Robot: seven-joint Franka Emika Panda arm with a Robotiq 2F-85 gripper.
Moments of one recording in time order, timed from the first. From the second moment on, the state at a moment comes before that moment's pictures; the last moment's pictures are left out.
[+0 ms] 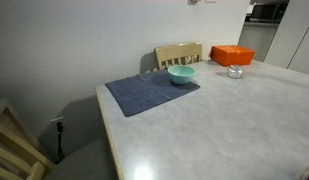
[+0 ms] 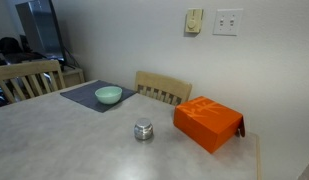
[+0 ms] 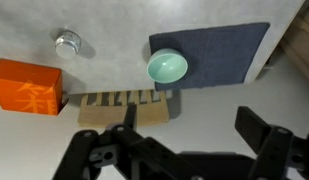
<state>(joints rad) 0.11 -0.74 0.20 -2.47 0.03 2.31 0.31</state>
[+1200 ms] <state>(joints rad) -0.10 -0.49 0.19 -2.37 -0.03 2.46 0.39</state>
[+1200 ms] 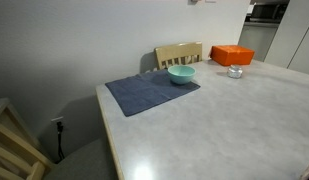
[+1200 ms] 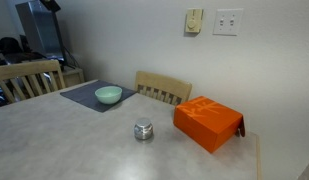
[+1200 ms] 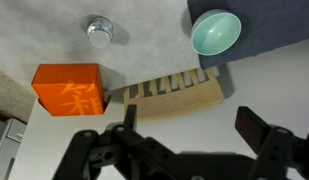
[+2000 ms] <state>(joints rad) -0.04 -0.25 0.09 -2.35 0.08 2.61 0.48</state>
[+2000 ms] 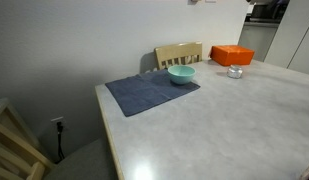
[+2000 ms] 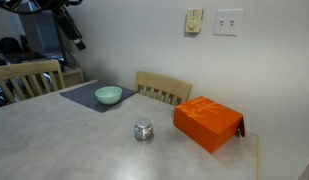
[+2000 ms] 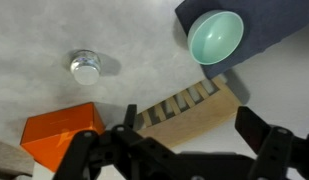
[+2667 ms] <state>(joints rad) -0.14 -0.02 0.03 -2.08 -0.20 2.23 0.72</state>
